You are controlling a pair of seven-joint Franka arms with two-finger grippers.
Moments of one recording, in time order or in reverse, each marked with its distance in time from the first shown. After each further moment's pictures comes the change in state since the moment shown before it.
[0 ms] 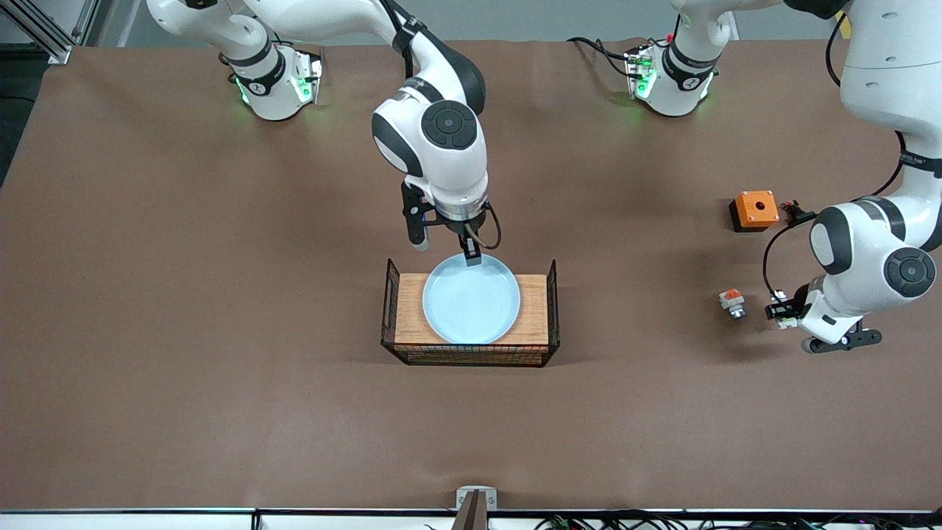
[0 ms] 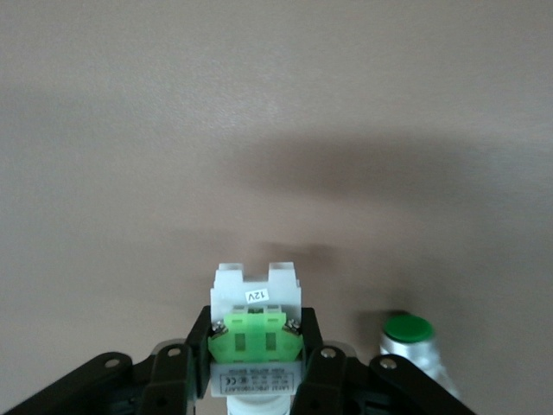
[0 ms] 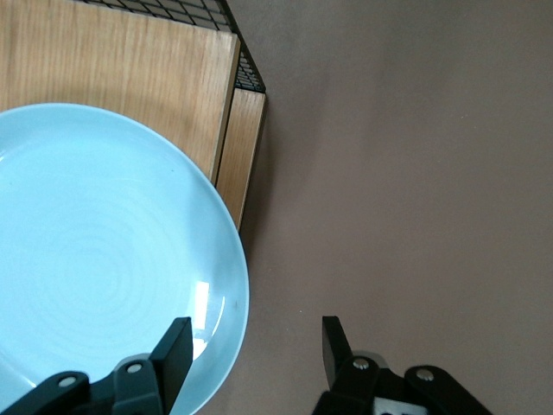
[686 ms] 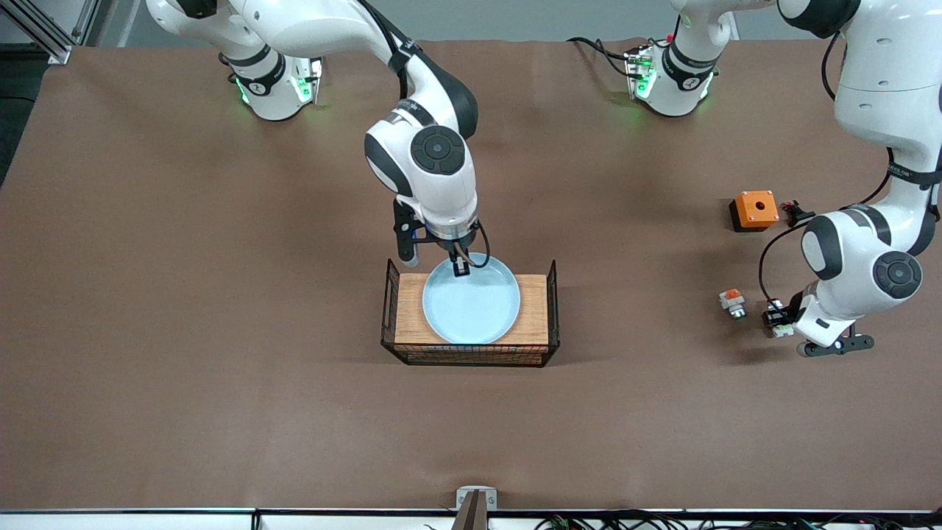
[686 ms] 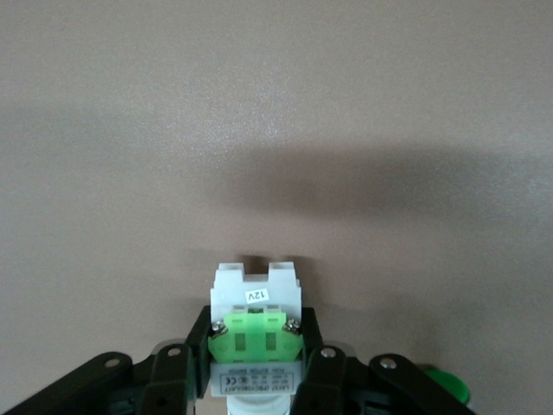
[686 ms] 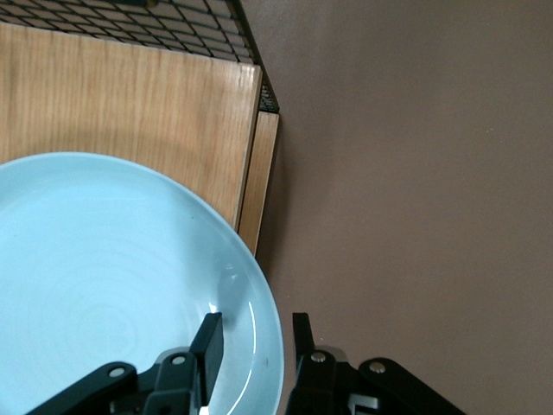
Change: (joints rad) left arm 0.008 0.058 -0.005 0.003 -0.019 0.101 0.014; right arm -0.031 0.027 -0.005 0.001 -0.001 0.029 -0.003
